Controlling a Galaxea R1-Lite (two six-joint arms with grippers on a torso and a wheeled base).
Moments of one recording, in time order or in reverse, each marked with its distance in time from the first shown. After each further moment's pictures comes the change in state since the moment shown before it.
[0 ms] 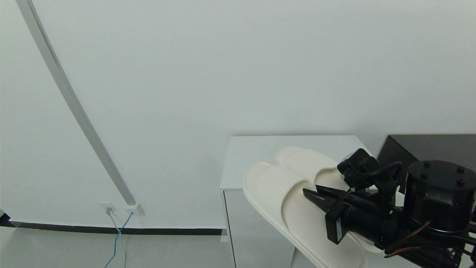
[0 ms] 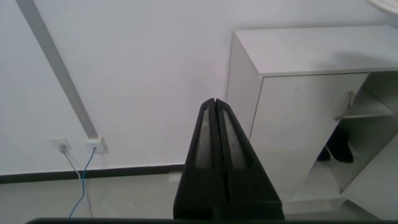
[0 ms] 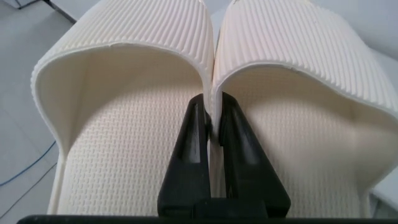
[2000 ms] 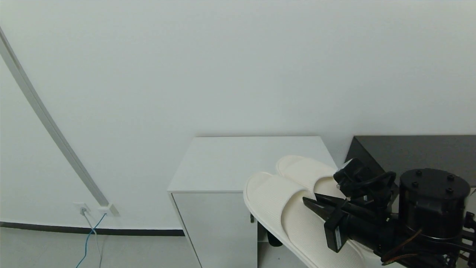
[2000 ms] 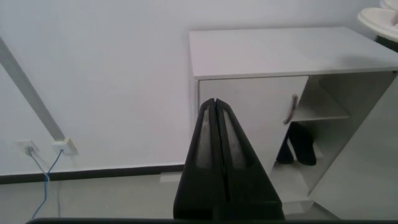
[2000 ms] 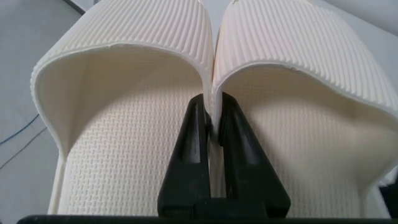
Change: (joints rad) left arm 0.000 0.000 -0.001 -0.001 0.000 -0.001; right arm 0.003 0.021 0.030 -0.004 0.006 0.004
